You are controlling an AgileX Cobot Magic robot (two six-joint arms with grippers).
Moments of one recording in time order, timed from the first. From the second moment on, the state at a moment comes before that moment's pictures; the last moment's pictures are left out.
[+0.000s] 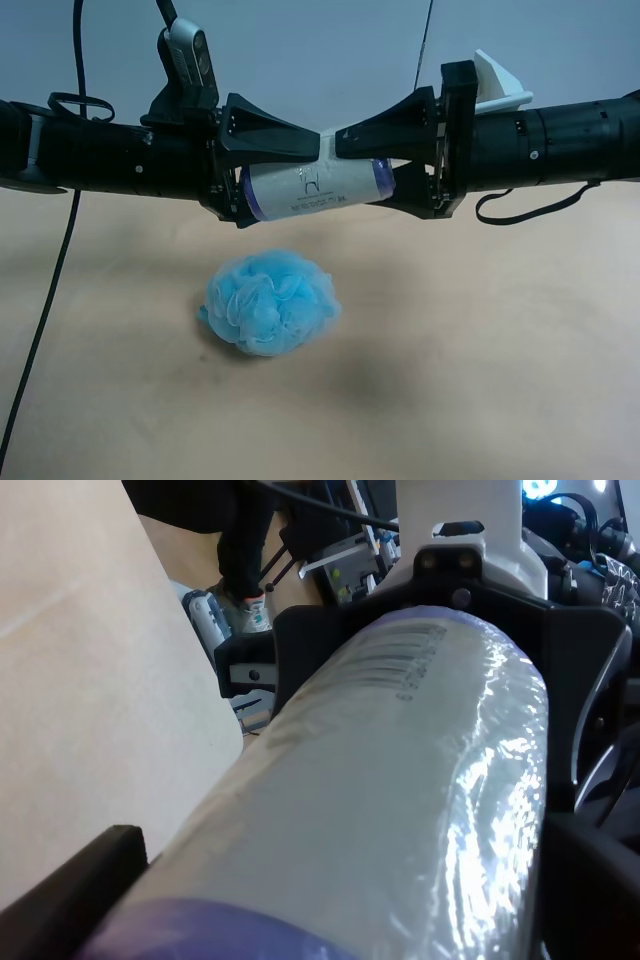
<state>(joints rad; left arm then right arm) -0.28 1.81 -0.88 -1.73 1.22 1.25 0.16 1.57 -0.77 1.64 1.18 -1.04</state>
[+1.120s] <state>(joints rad) -0.28 1.76 -0.88 -1.72 1.20 1.16 0.16 1.57 -0.77 1.66 1.20 -1.05</state>
